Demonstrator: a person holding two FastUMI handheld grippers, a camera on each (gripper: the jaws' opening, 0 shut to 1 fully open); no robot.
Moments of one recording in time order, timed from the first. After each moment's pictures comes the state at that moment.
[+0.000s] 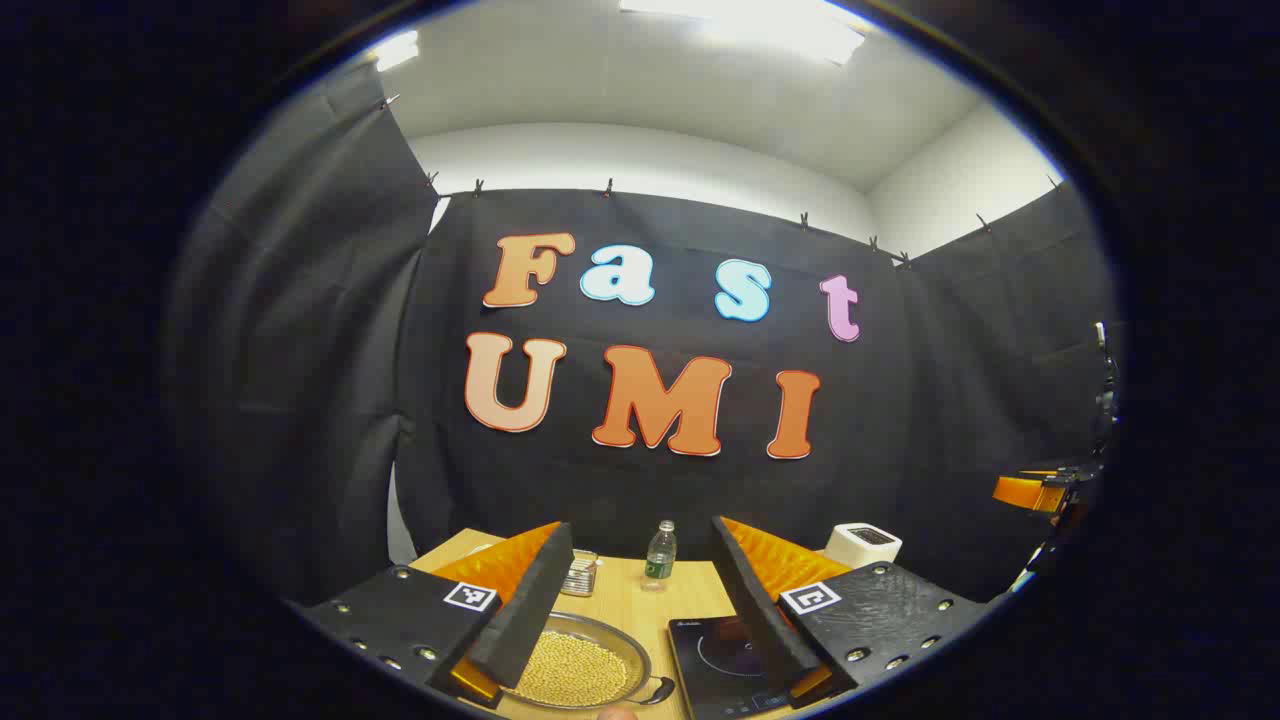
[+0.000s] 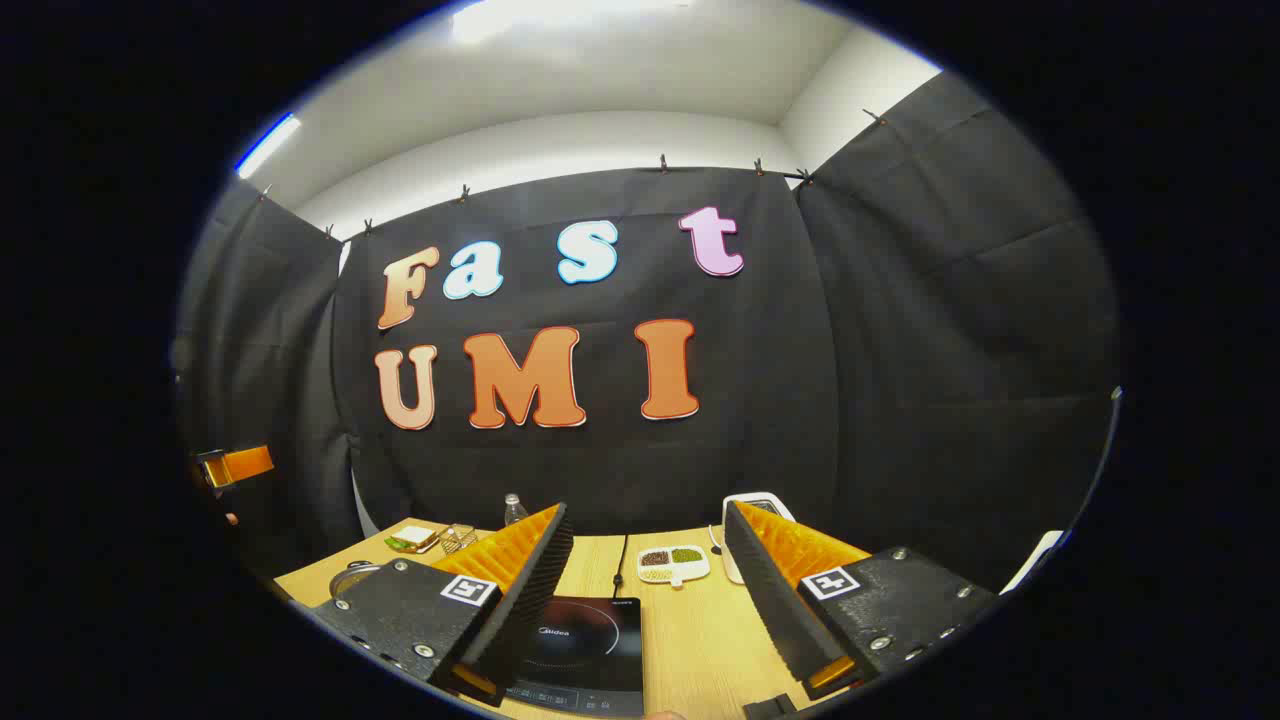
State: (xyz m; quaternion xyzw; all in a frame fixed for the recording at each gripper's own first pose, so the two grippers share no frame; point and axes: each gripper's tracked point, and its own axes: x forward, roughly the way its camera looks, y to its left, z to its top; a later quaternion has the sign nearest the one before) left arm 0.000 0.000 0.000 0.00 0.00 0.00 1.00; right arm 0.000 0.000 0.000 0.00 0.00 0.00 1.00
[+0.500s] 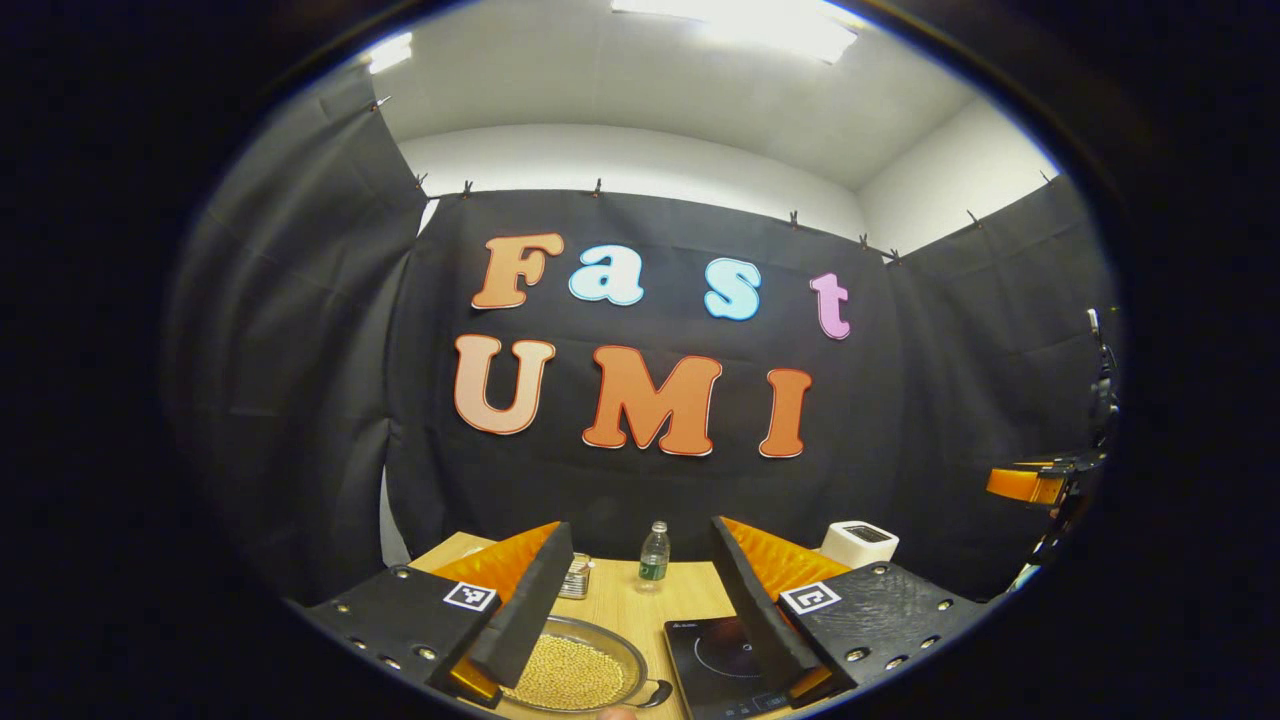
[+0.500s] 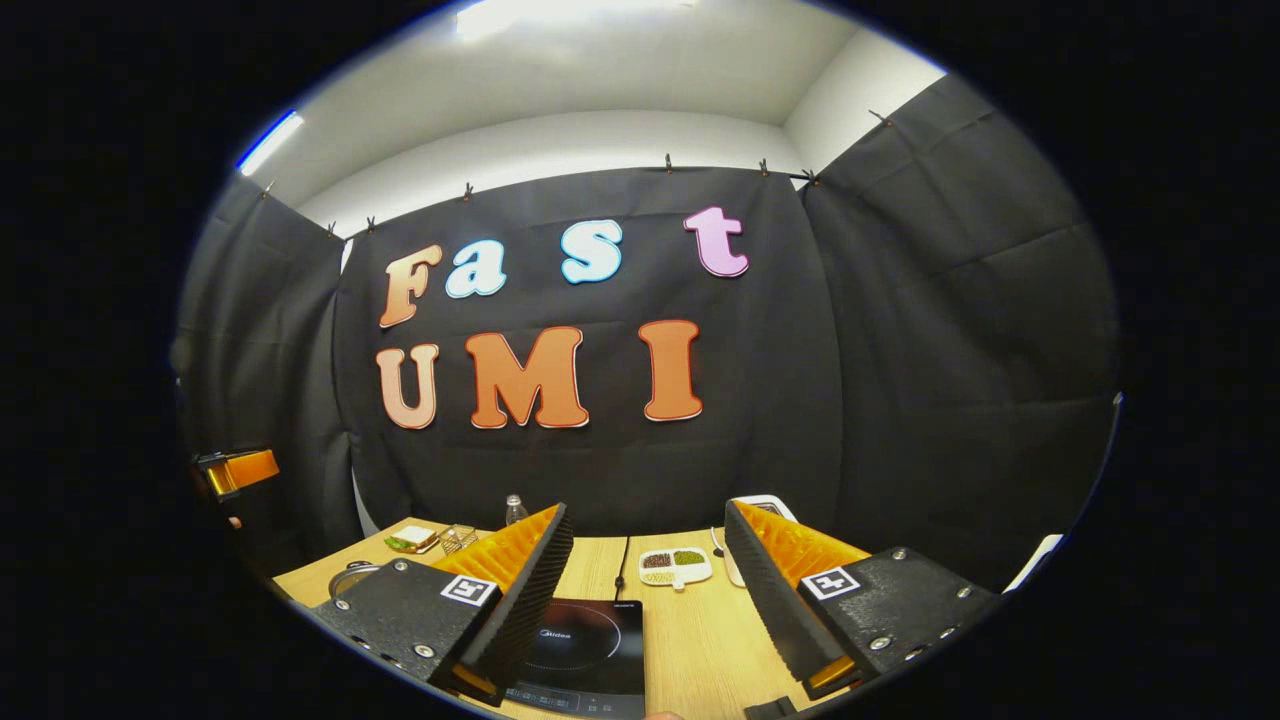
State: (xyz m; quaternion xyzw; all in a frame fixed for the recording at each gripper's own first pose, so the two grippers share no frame) left arm 0.005 -0.001 -0.005 0.01 0.00 0.00 1.00; right arm 0.009 0.005 0.000 0.00 0.00 0.00 1.00
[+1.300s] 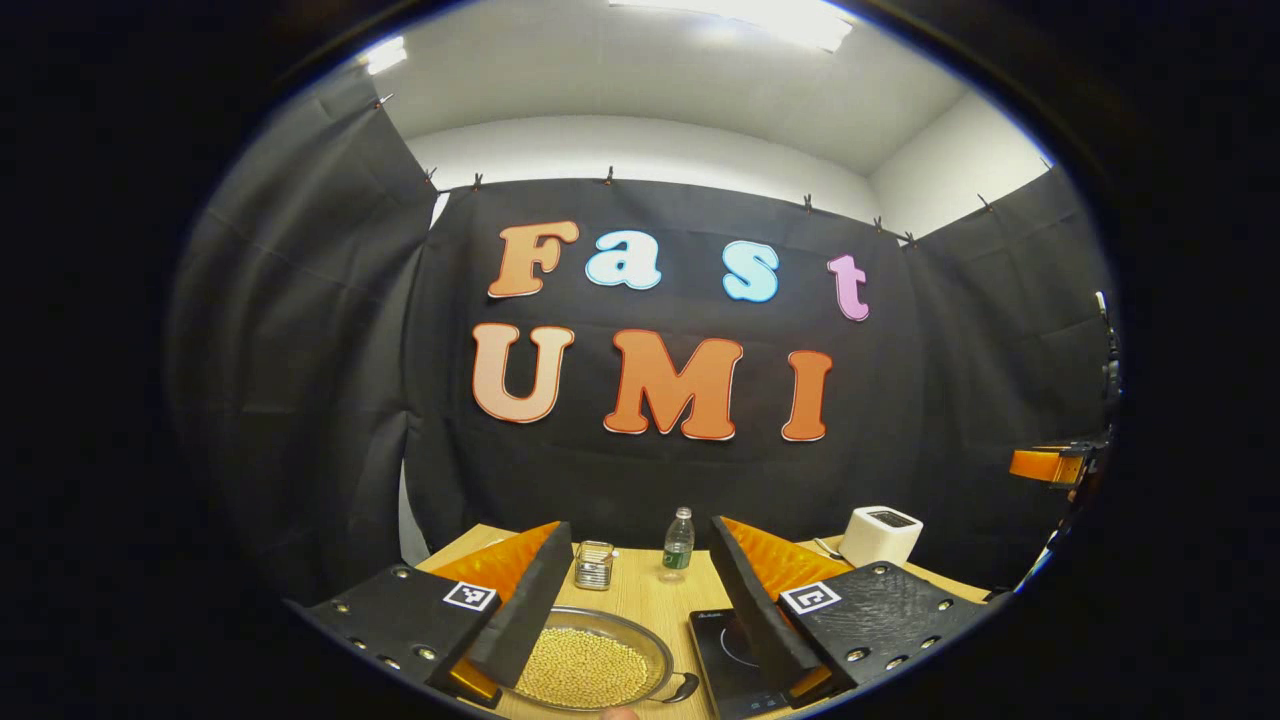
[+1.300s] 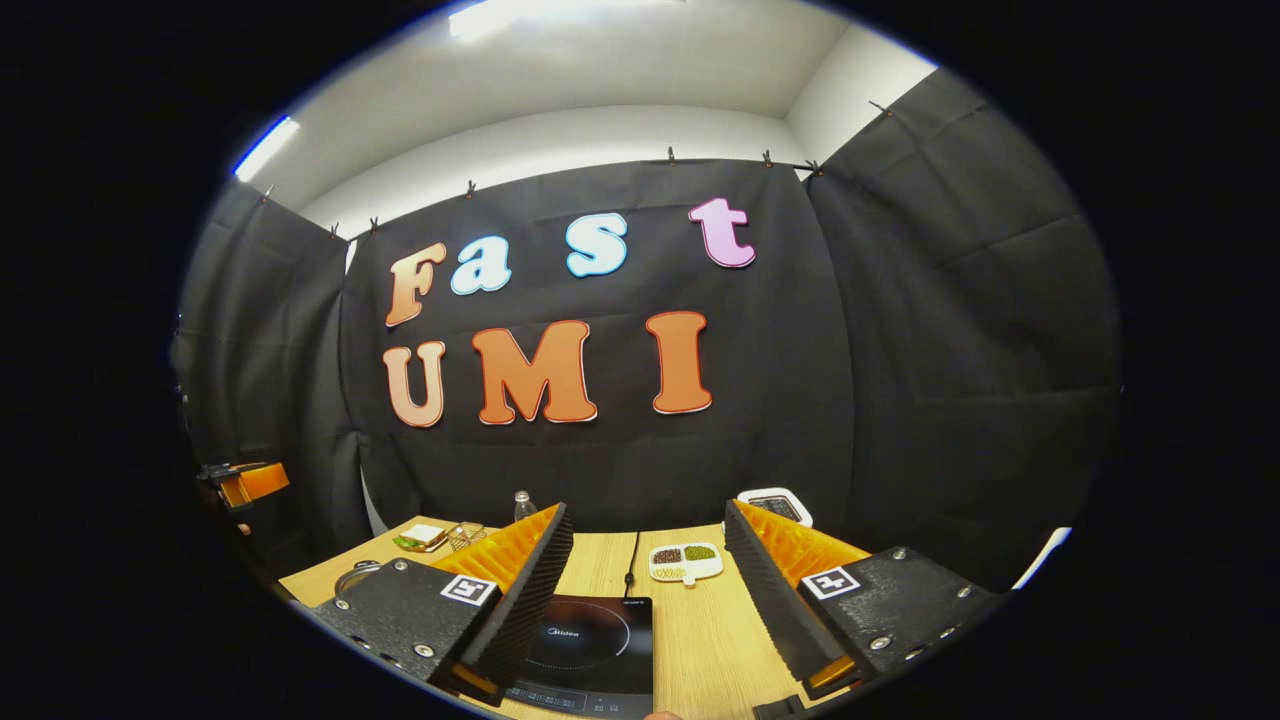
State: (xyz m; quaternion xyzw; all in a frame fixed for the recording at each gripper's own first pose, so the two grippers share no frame) left arm 0.007 0.022 -0.030 0.03 0.02 0.03 1.00; right arm 0.014 0.004 -0.008 0.00 0.00 0.02 1.00
